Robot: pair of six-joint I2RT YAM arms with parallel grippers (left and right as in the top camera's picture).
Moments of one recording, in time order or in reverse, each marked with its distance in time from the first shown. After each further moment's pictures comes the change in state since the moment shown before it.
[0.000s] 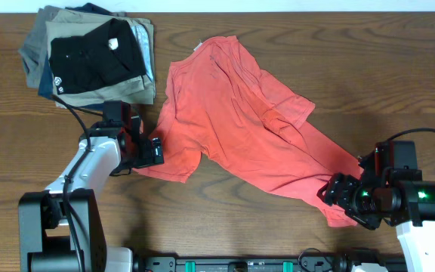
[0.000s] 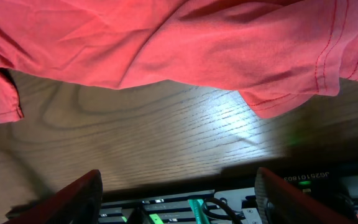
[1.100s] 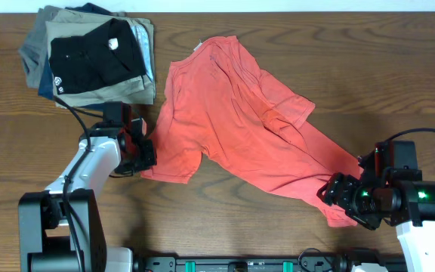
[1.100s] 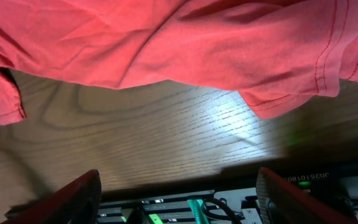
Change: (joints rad) left arm 0.000 -0.006 0.000 -0.047 0.071 -0.007; right arm 0.000 0.000 0.000 0.001 0.000 -0.004
